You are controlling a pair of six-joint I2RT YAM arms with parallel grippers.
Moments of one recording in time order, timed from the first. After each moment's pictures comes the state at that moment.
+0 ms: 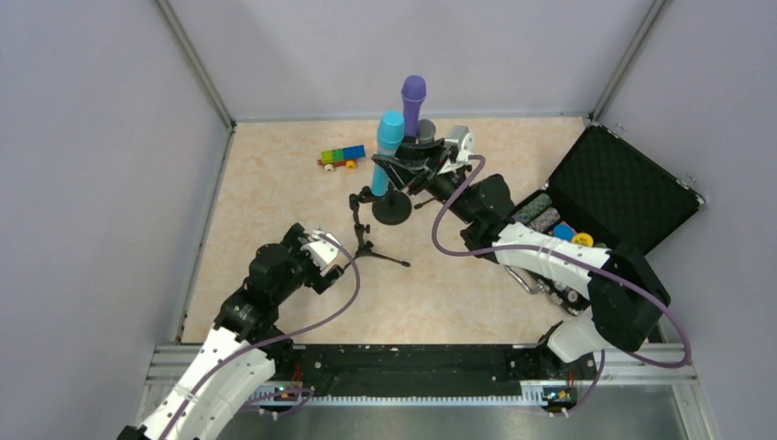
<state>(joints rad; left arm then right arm) -0.44 0.48 0.43 -0.37 0.07 0.49 0.78 1.47 0.94 1.07 -0.22 0.22</state>
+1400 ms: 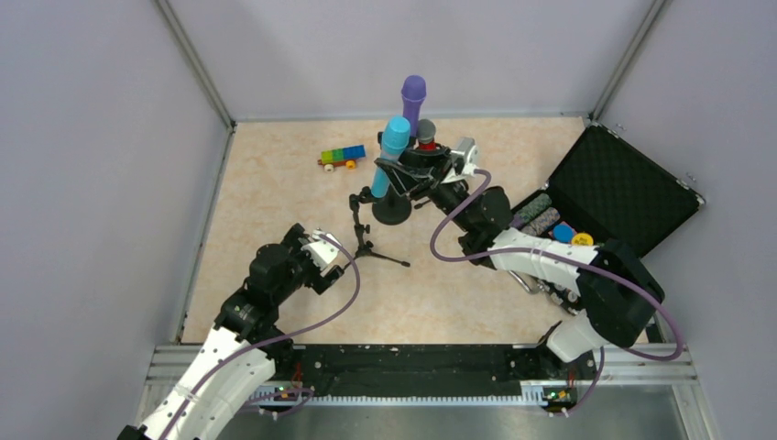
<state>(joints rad) -0.44 0.48 0.43 -0.38 0.07 0.49 0.80 1.50 0.87 1.24 -0.19 0.21</state>
